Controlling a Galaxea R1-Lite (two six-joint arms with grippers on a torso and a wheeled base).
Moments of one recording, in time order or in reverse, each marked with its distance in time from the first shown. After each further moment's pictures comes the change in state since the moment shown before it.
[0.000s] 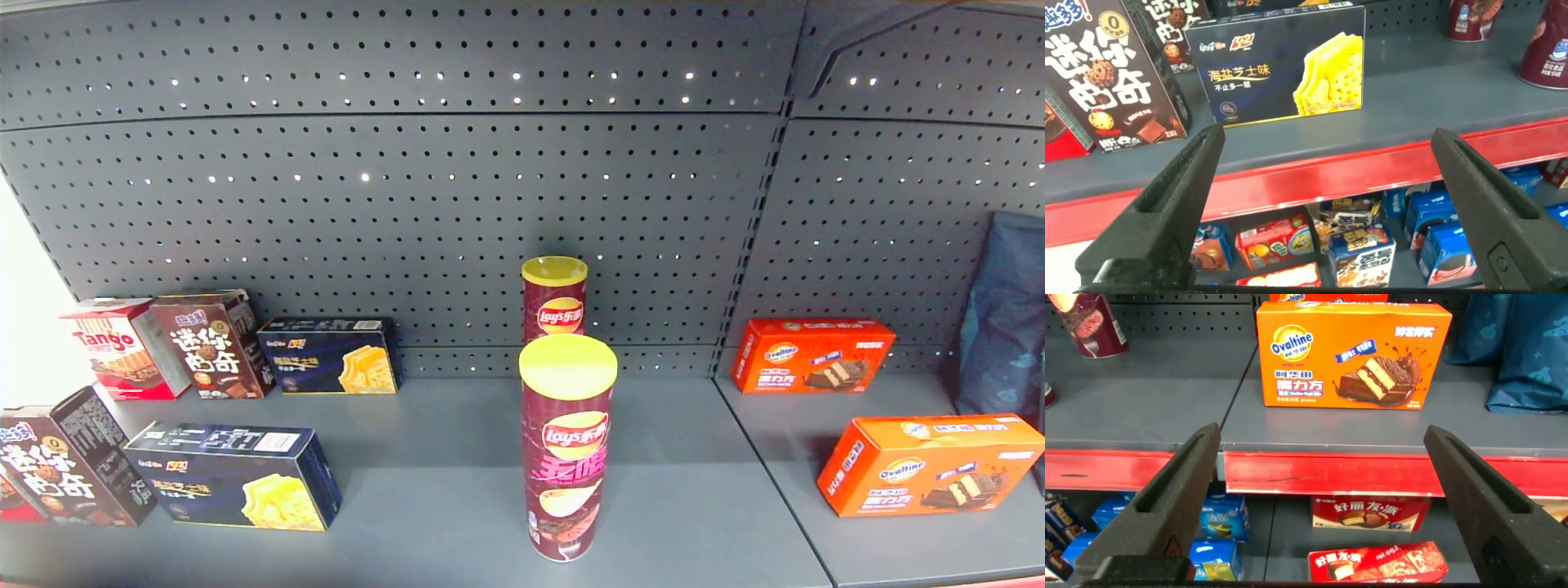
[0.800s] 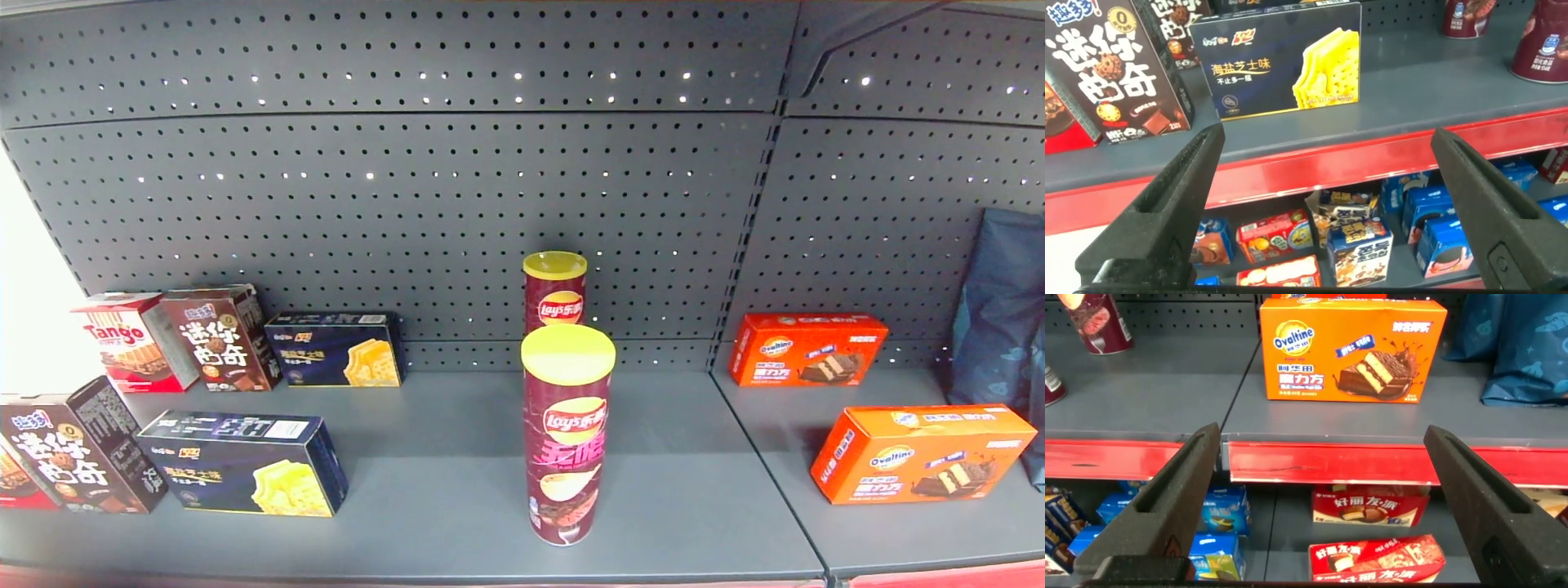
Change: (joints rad) left arm 0.000 0.000 0.000 0.000 0.000 -0.001; right arm 0.000 0.000 0.000 0.000 0.000 0.000
